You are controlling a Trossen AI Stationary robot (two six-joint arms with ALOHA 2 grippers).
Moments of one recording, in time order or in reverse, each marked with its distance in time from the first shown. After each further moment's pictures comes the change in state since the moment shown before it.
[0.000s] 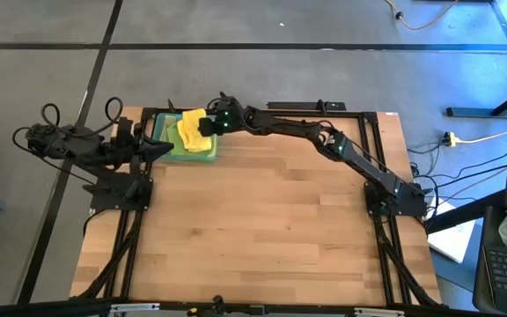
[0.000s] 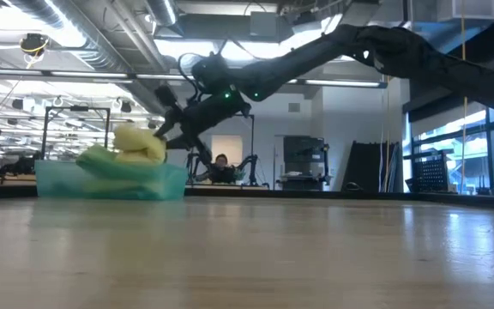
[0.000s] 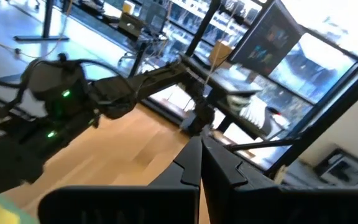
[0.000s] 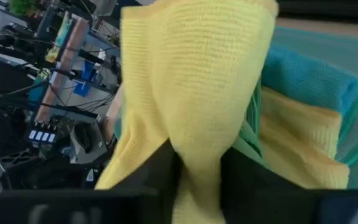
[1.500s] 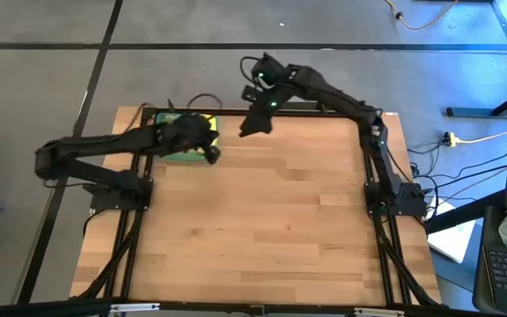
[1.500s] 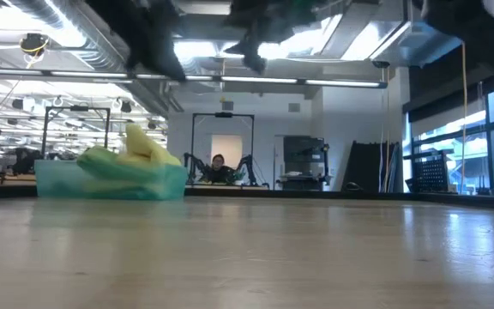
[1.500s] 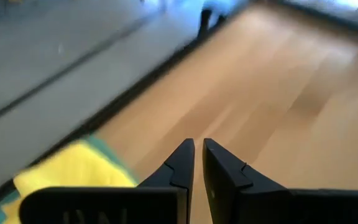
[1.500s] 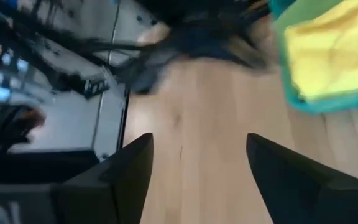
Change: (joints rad) left arm 0.658 0.538 -0.119 0.185 0.274 0.324; right arm -0.085 -0.445 0.078 -0.934 -0.593 -0.826
